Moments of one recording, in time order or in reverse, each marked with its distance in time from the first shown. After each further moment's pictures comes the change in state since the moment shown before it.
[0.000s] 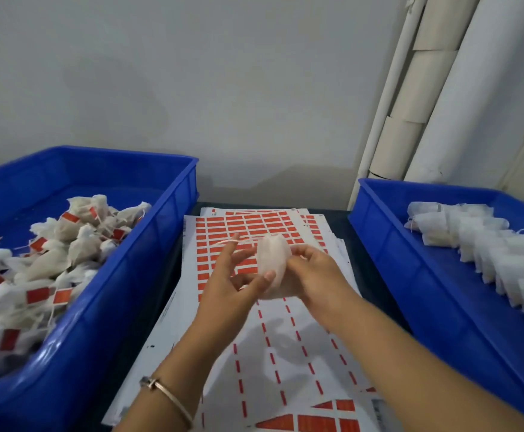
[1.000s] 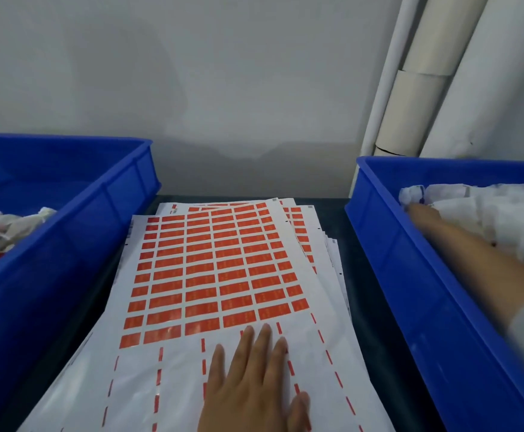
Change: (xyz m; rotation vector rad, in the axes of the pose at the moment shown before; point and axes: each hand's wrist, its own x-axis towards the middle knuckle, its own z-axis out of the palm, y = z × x) left_hand 0.005 -0.069 0.107 1.345 -0.404 0.053; right_hand 0.239 0.044 -0.231 -0.799 0.395 0.287
